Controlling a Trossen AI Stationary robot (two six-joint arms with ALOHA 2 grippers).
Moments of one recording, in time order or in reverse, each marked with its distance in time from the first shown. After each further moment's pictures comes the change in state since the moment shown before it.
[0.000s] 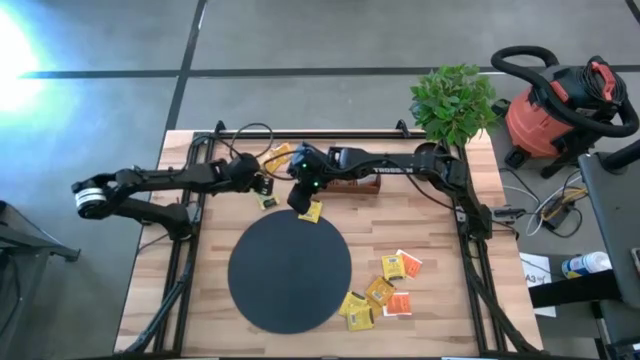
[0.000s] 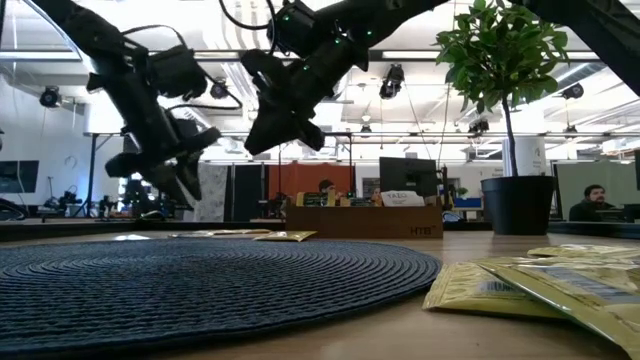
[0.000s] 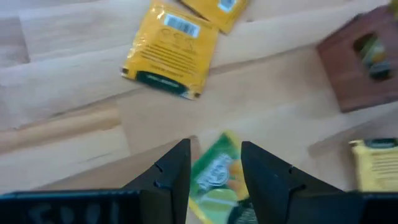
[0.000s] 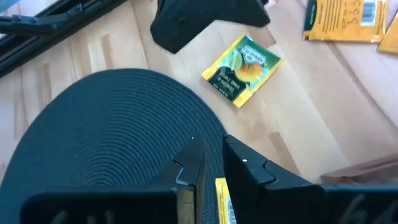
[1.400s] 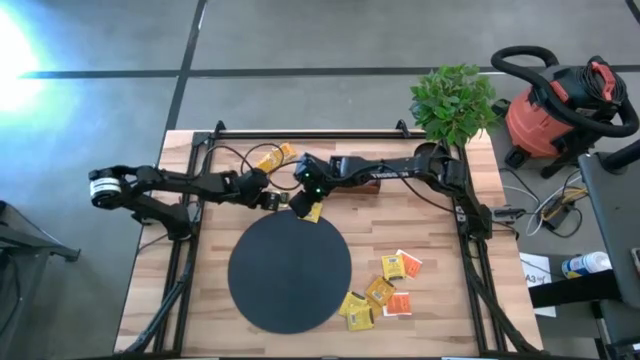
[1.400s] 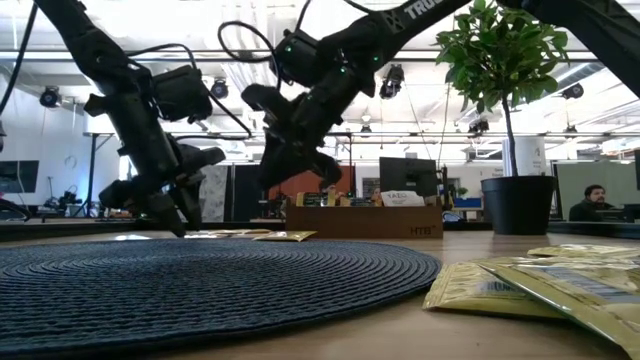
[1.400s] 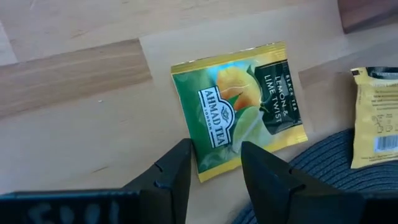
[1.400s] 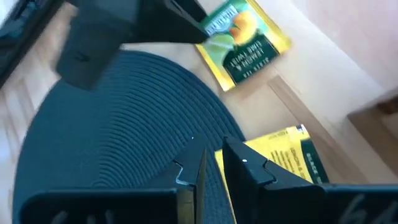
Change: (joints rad) left arm -0.120 0.151 -0.060 0.138 0.164 -0.183; right arm -0.001 0.013 -0.149 0.094 -0.015 0.256
